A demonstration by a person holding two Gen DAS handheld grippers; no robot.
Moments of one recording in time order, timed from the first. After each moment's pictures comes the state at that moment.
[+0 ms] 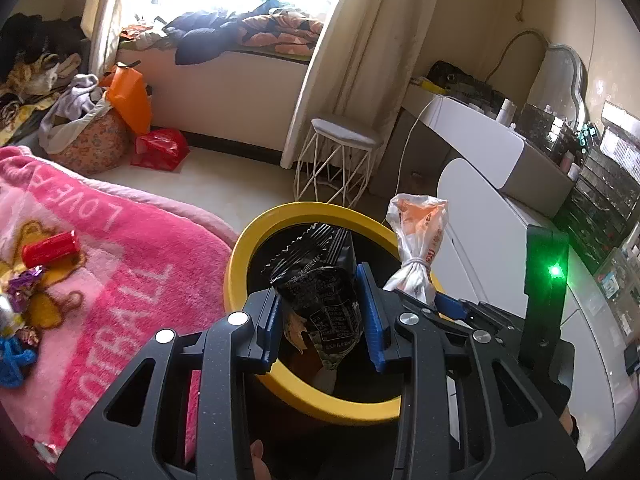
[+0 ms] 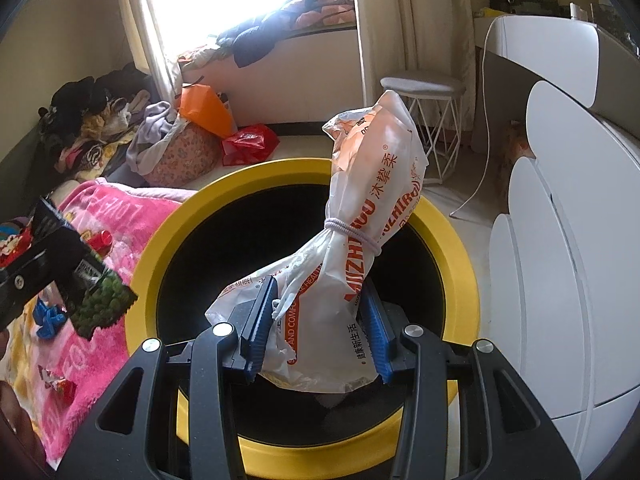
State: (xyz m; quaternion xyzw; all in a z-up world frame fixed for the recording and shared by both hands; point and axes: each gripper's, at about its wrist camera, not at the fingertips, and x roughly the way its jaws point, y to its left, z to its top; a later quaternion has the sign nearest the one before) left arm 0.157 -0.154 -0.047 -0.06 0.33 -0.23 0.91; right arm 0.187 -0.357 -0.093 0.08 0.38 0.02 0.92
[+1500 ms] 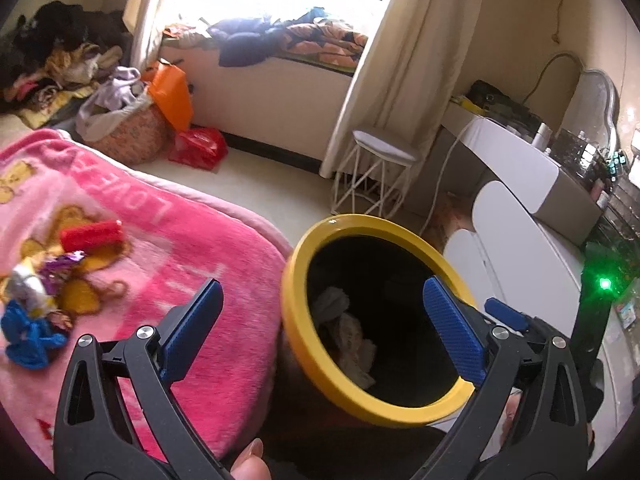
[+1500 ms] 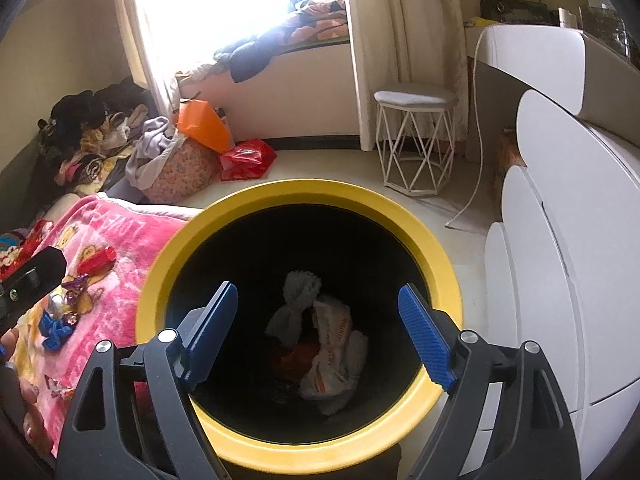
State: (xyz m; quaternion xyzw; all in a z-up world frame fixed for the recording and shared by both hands) left arm 0.152 -0.121 -0.042 -0.08 0.32 -0.15 0.93; right arm 0.177 -0.356 -0.075 0.09 0.35 0.01 0.93
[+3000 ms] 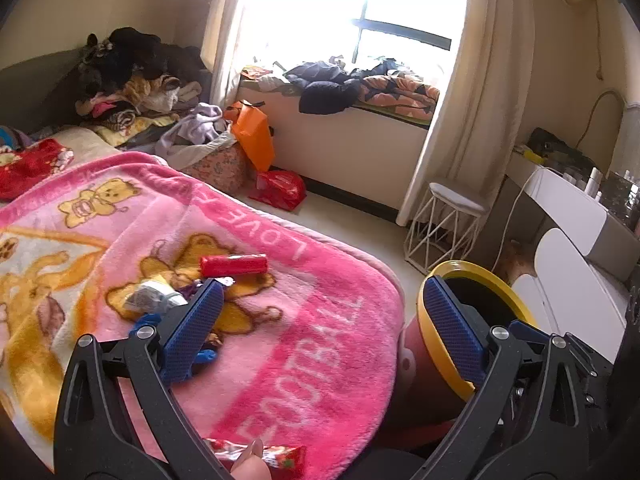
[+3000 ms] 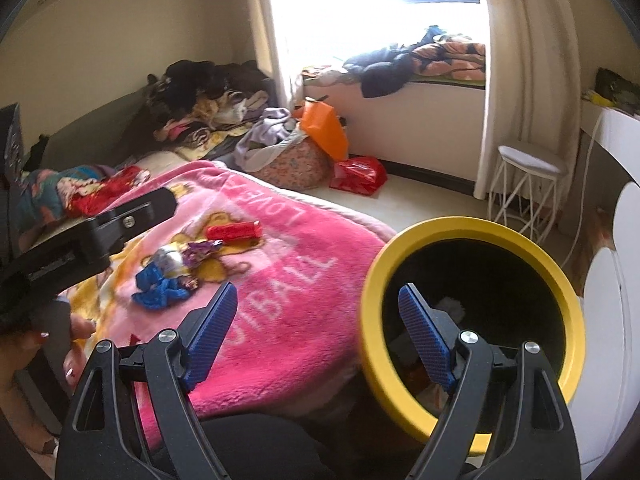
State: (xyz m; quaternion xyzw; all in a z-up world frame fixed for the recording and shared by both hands) left arm 0.106 -0.010 -0.018 -0.08 0.25 -0.02 0.96; right arm 0.142 -0.212 -0.039 0.00 0.30 0.20 0.93
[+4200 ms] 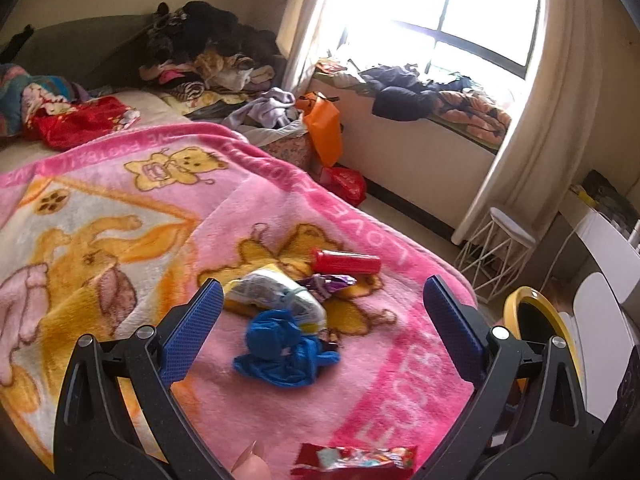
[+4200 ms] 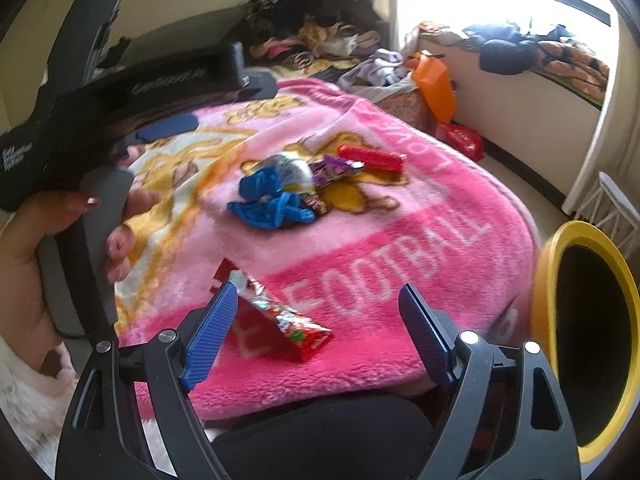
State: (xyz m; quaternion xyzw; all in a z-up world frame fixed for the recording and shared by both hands) left arm 0.099 0.098 -0.037 -0.15 0.26 0.08 0.95; right arm 0.115 -0.093 -0.075 -0.12 0.37 0.35 0.85
